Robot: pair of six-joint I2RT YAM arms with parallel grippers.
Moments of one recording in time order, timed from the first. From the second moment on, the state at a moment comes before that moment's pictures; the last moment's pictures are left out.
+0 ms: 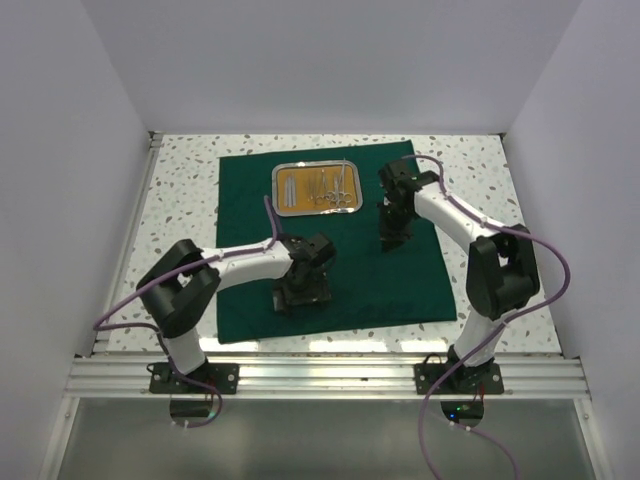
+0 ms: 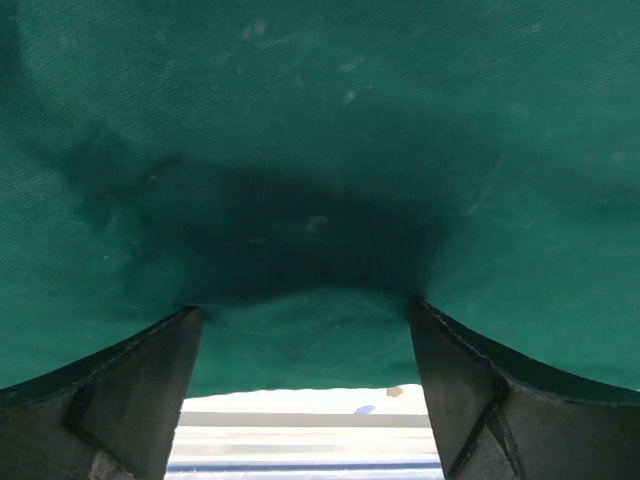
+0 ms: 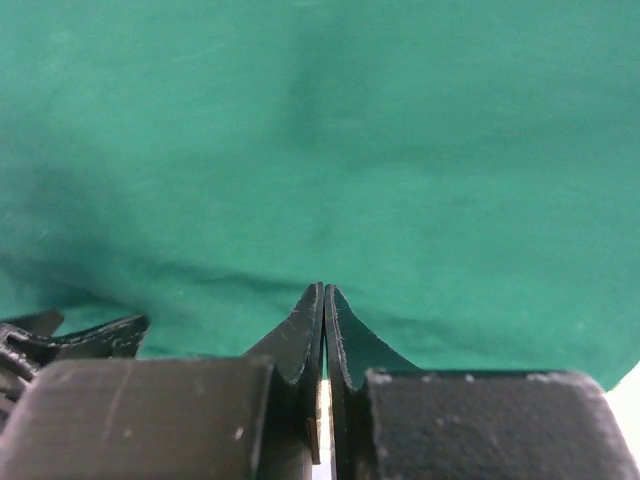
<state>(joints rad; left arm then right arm) -0.87 1.76 1.09 -0.80 -0.04 -1.11 0.42 1.79 1.41 -0.95 -0.06 0.43</state>
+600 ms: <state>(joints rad) -0.89 1.40 0.70 -0.70 0.06 -1.09 0.18 2.04 1.45 -0.89 -0.07 0.46</state>
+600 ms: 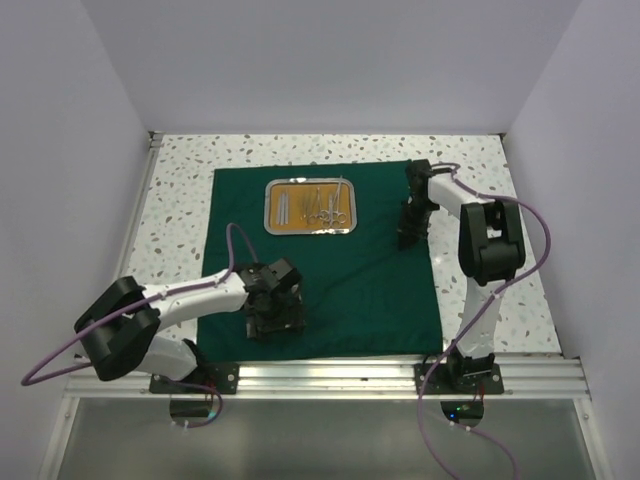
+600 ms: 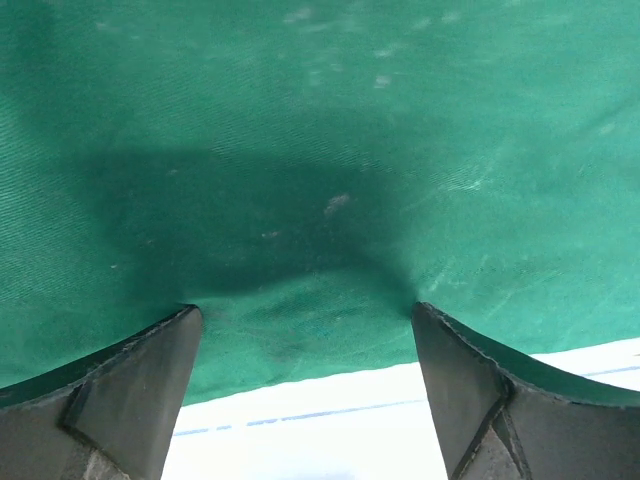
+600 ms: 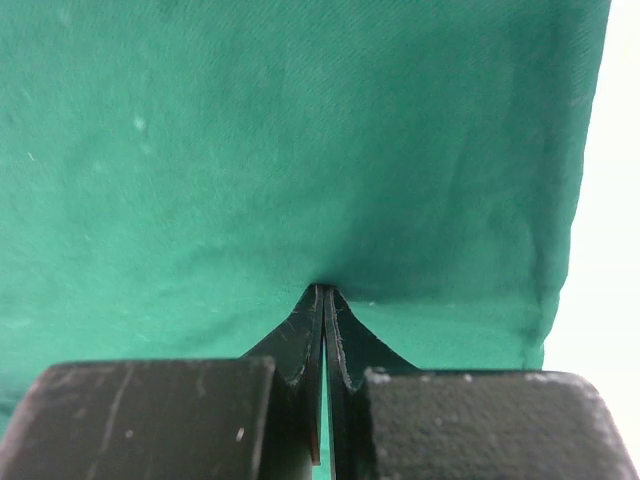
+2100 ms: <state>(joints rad) 0.00 2.24 1.84 -0.82 0.02 -0.48 0.03 2.53 2.47 -0.83 -0.21 0.65</state>
